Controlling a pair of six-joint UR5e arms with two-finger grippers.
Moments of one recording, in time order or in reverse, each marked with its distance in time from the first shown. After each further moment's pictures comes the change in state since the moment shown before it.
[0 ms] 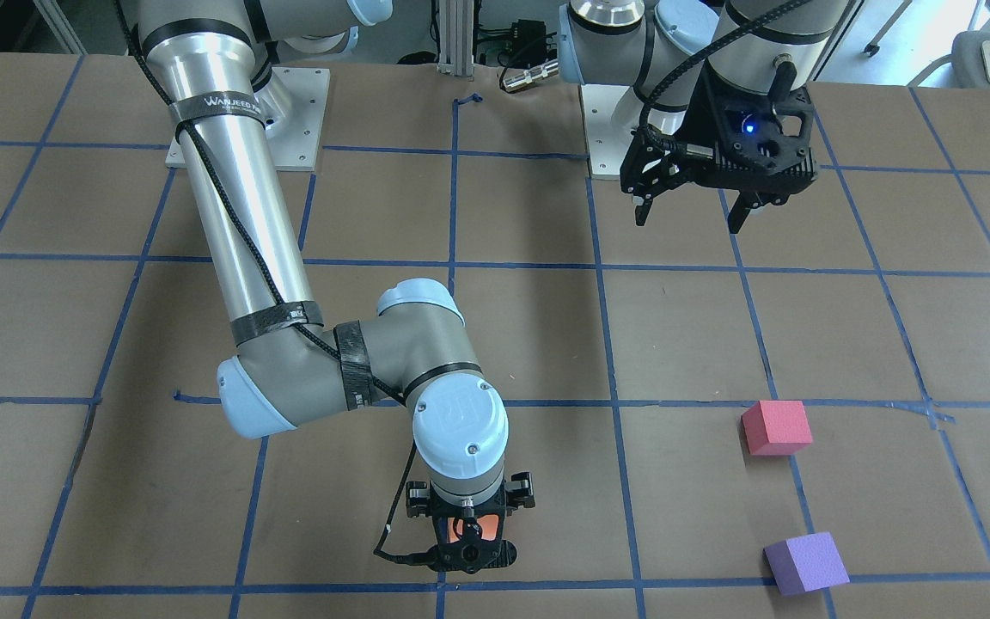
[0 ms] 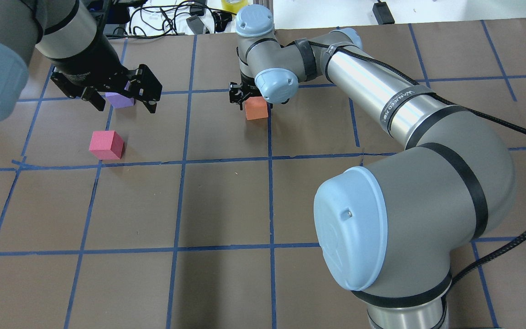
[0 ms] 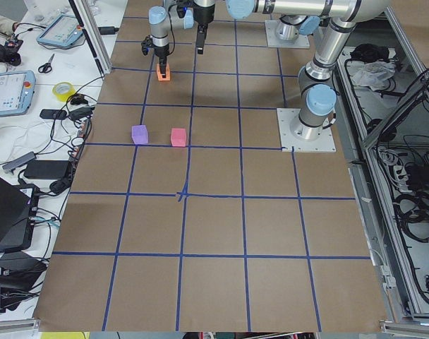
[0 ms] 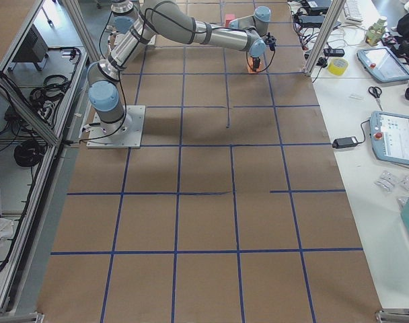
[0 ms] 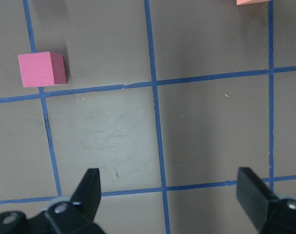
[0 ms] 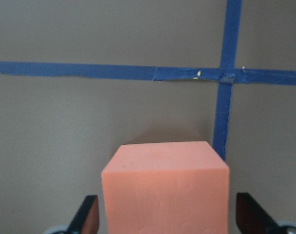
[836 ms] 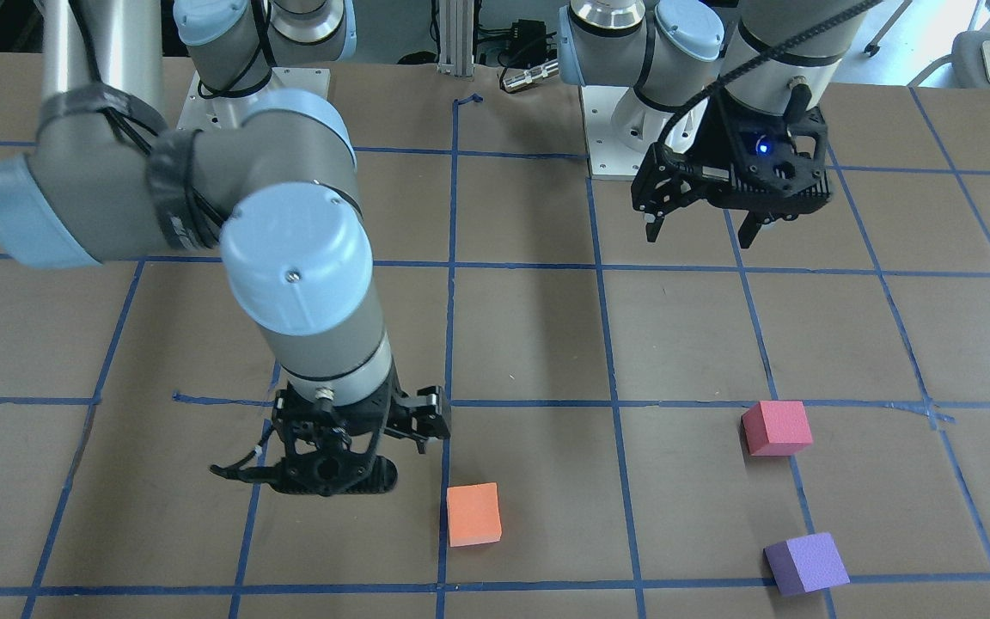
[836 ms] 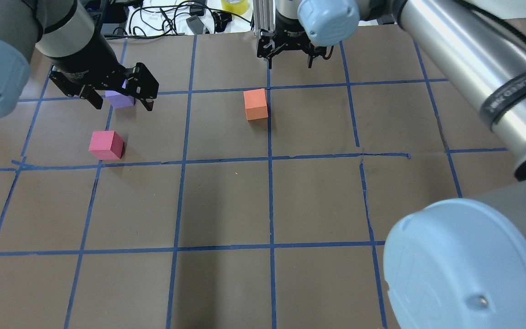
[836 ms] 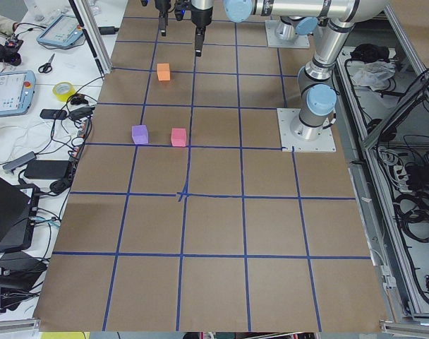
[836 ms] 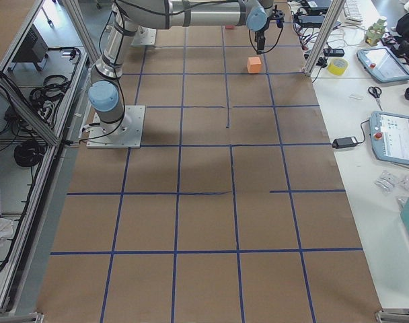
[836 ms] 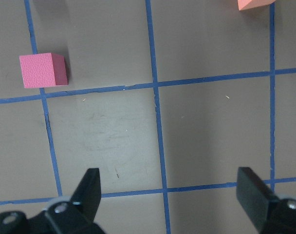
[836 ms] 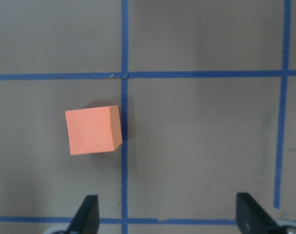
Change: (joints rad) left arm 0.032 -0.028 0.000 0.048 0.001 0.006; right arm -0.120 -0.349 0.044 0.297 -0.015 -0.079
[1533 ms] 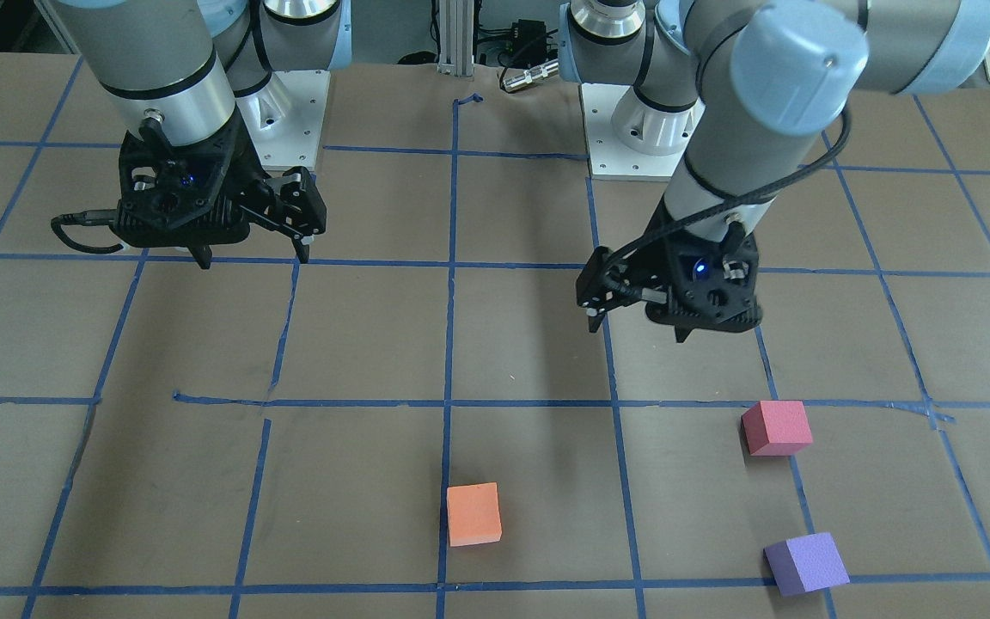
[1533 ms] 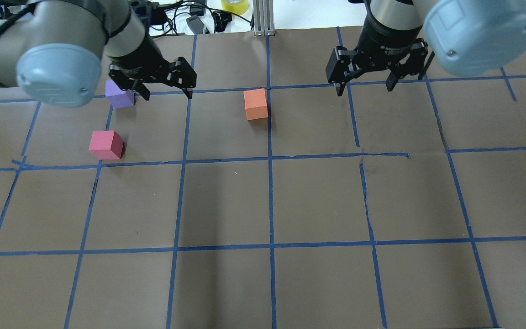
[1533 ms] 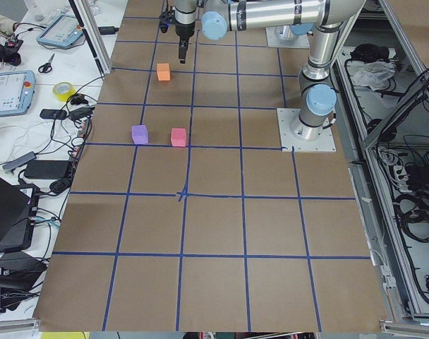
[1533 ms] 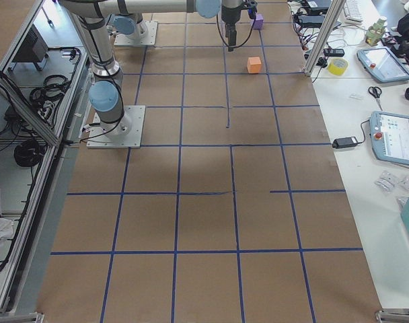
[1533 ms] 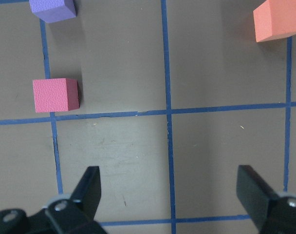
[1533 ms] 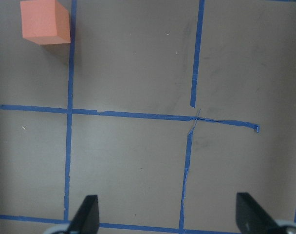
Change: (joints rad) left arm -0.086 -0.206 0.005 0.213 -0.106 -0.103; right arm -0.131 -0.452 0.408 0.052 -0.001 -0.198
